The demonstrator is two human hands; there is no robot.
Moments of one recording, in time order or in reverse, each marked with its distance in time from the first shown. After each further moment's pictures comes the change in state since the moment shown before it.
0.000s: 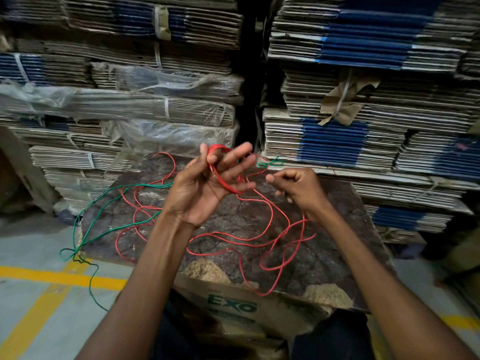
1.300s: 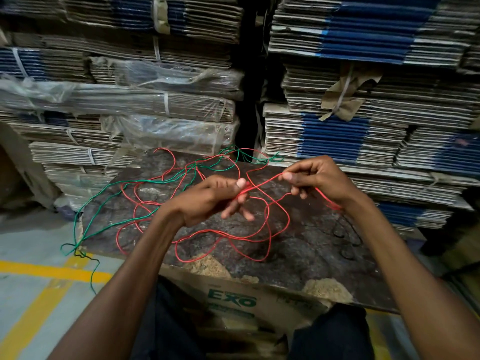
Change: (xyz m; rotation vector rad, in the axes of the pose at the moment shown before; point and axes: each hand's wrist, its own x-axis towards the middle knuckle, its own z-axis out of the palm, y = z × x) left_hand -0.007 -0.014 -0.020 0.667 -0.012 -0.403; right_hand -0.015 -0.035 -0.037 0.047 -0.282 0.004
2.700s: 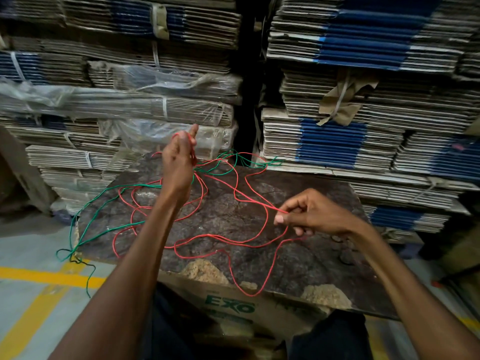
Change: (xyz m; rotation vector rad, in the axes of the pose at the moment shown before) left_hand 0.039 -0.005 -0.060 0.027 0.924 0.445; right_hand -0.029 0.014 0.010 -0.327 -0.268 0.192
